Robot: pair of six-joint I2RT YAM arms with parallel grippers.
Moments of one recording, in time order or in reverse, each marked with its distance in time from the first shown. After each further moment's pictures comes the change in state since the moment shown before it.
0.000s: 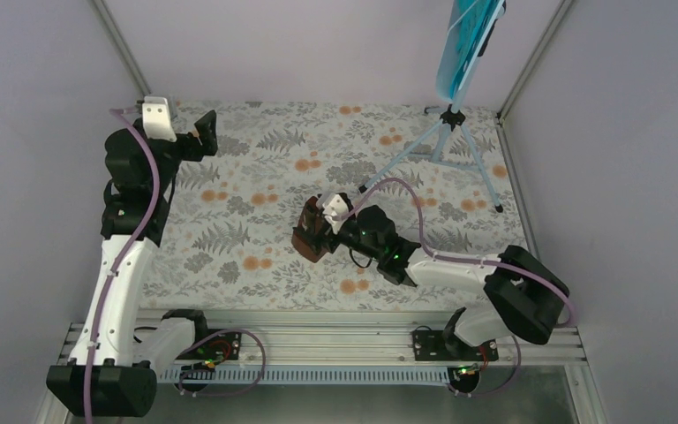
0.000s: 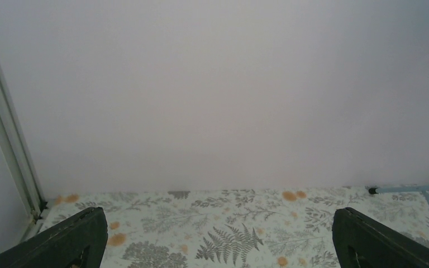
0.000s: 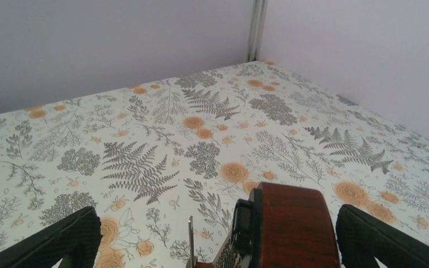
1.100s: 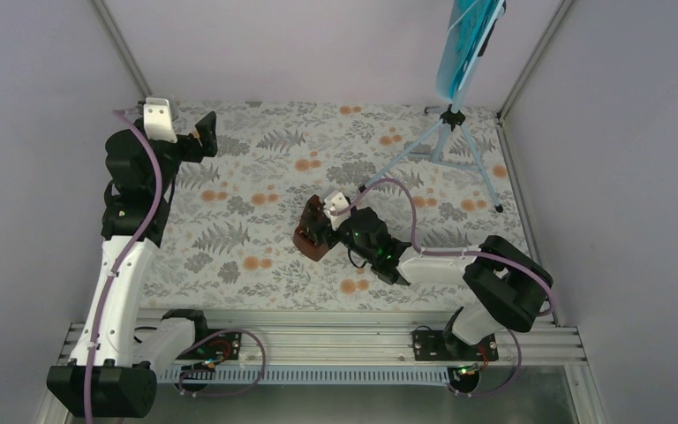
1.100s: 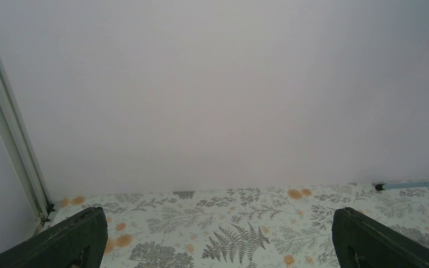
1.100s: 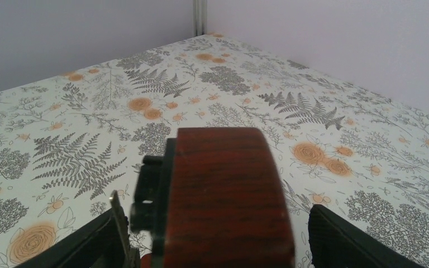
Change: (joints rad) left arm 0.002 -0.006 -0.008 0.012 -0.006 0.034; right arm -0.006 0.119 -0.001 0.064 0.190 0.061
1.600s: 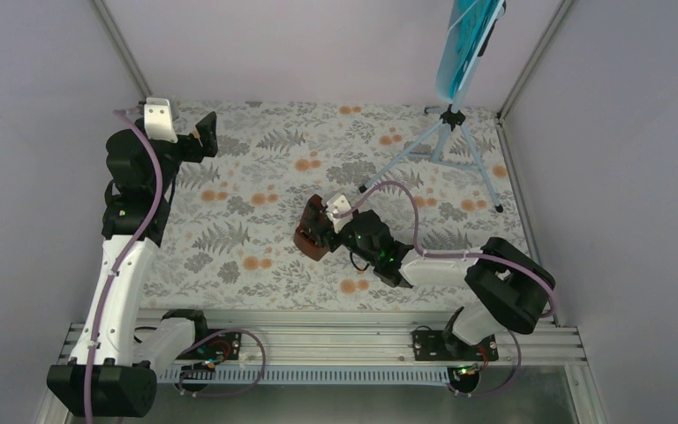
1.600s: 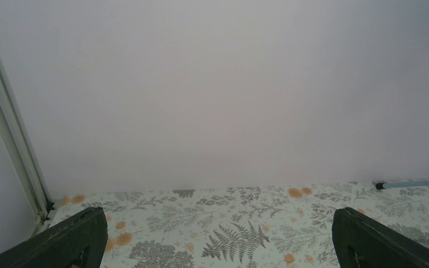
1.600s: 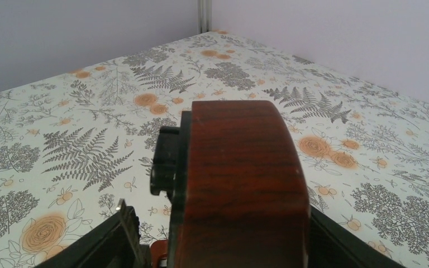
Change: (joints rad) left arm 0.000 0.003 -0.002 0.000 0.000 0.000; right arm 0.000 -0.016 -0.035 0.016 -0.015 0.017
